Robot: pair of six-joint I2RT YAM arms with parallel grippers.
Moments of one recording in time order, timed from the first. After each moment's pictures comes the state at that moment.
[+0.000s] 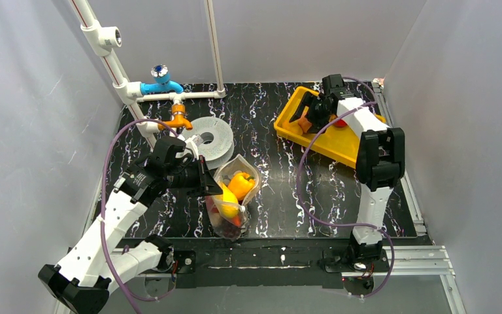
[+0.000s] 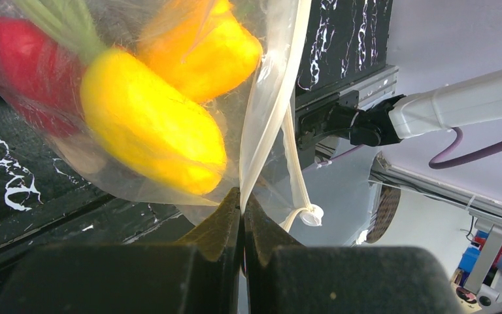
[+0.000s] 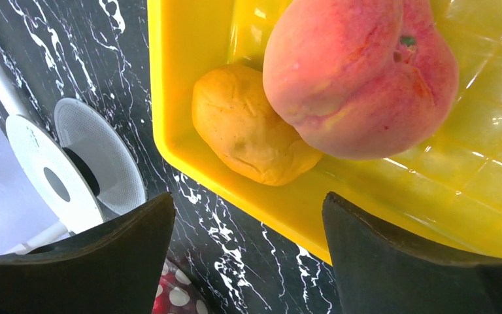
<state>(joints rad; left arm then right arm) -0.53 0.91 1.04 -0.96 0.41 -0.71 0.17 2.05 1.69 -0.66 -0.35 0.62</state>
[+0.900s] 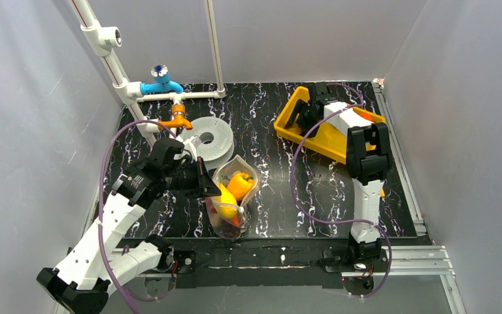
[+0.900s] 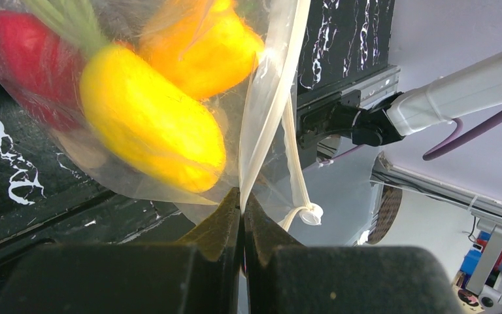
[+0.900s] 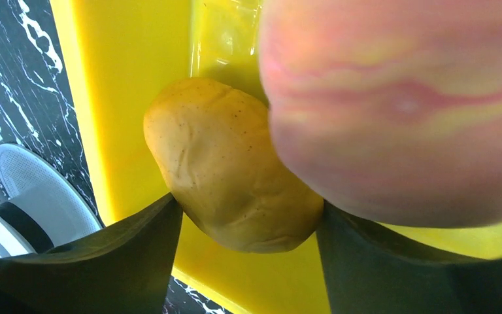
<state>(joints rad) -0.53 0.89 1.04 -0.98 0.40 -0.71 0.24 2.17 1.69 -0.55 -0.22 0.67</state>
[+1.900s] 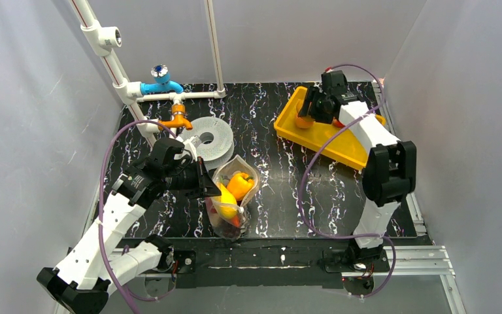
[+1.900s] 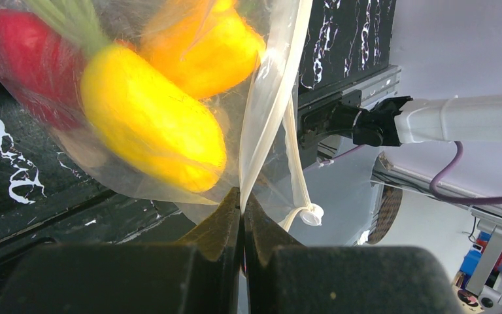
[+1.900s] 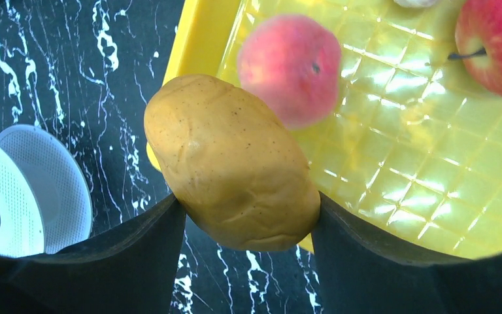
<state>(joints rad) -0.53 0.90 1.04 -0.98 0.40 -0.71 0.24 1.87 1.60 -0.56 -0.05 0.46</state>
